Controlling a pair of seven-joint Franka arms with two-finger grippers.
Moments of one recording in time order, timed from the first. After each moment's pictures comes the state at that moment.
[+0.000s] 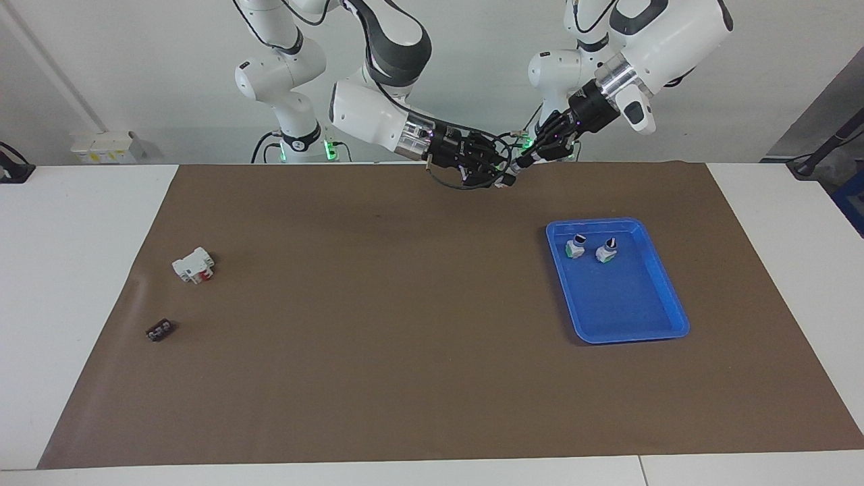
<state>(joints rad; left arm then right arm) -0.07 -0.25 -0.16 -1.97 -0.74 1.80 -0.97 0.67 0.05 0.03 -1.98 1.55 2.49 1.21</state>
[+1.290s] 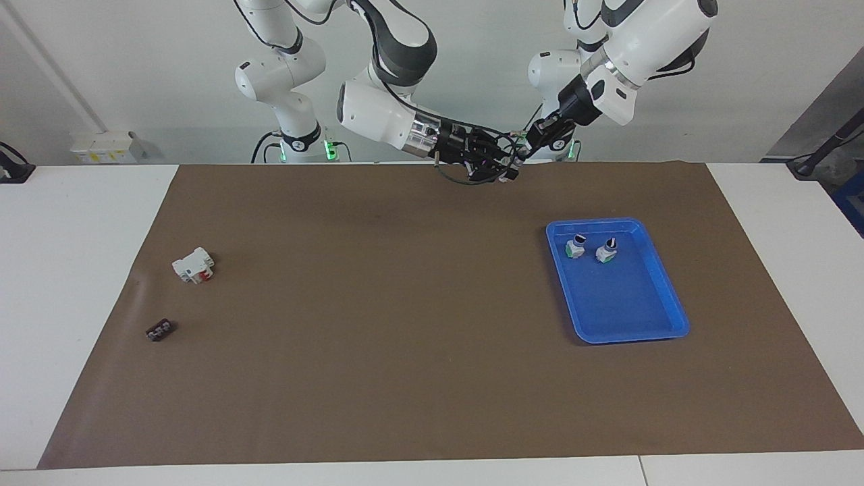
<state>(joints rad) -0.07 -0.25 -0.21 -1.94 -0.61 1.72 -0.75 0.68 0.05 0.04 -1.99 1.55 2.49 1.21</state>
